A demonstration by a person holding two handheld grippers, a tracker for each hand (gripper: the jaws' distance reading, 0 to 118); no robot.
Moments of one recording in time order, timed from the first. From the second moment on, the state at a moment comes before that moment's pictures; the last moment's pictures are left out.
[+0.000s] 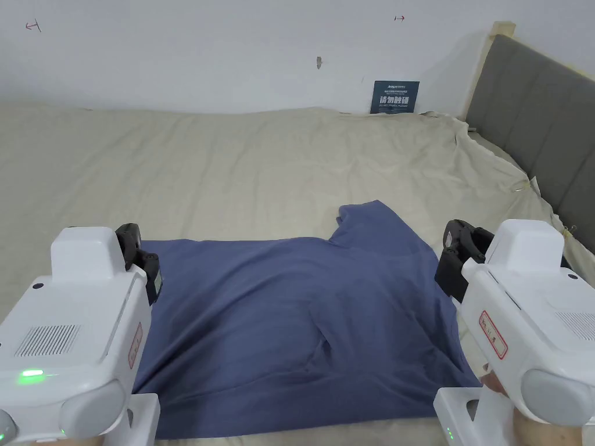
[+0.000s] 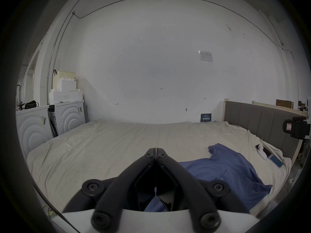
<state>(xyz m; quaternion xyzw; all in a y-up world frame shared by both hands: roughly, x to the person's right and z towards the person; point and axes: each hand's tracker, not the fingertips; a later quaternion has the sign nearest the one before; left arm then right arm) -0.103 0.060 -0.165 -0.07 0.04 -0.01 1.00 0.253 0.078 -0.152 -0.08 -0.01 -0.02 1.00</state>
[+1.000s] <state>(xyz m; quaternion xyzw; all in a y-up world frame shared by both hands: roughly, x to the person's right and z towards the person) -0.103 0.054 -0.249 -0.10 0.04 0.02 0.99 0.314 0.046 -0.488 -0.47 -0.07 0.02 0.88</state>
